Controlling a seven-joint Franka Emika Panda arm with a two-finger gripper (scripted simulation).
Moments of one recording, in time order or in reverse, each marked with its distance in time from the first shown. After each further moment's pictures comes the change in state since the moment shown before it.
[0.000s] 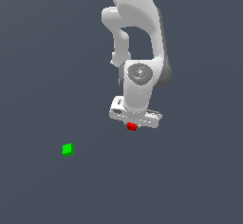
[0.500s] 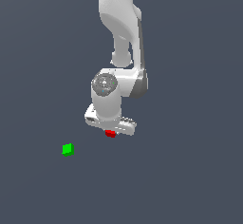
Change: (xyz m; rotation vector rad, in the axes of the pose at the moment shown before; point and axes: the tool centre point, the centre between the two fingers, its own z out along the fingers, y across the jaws) arm 0.046 0.085 0.017 -0.001 0.000 0.001
